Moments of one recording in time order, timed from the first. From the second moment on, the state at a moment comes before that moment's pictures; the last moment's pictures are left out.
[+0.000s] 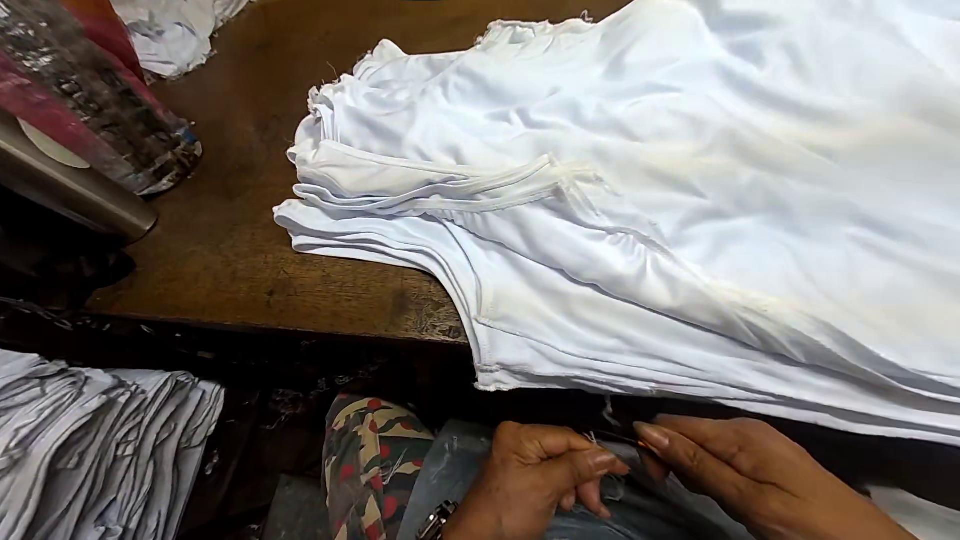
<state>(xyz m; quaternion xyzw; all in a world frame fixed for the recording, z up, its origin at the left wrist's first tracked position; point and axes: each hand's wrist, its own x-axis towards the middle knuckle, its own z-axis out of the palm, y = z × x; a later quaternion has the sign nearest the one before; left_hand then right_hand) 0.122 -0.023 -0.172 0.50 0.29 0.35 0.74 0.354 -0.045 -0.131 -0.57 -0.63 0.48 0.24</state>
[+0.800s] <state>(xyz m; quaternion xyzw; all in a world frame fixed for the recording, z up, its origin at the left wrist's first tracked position) 0.143 -0.018 -0.151 0.33 0.36 0.36 0.79 0.394 -0.056 -0.116 -0.55 -0.61 0.52 0.23</state>
